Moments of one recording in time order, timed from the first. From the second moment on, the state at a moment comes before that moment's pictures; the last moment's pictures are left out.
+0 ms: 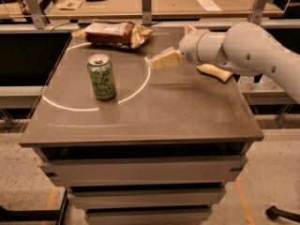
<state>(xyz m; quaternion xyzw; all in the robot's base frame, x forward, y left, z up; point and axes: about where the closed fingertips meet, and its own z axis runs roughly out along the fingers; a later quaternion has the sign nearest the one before) 0.722 -0.065 0.906 -0.40 0.70 0.11 0.58</state>
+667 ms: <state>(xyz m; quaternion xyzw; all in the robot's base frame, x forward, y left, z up) 0.770 -0.034 0.887 -0.39 0.72 0.15 0.55</state>
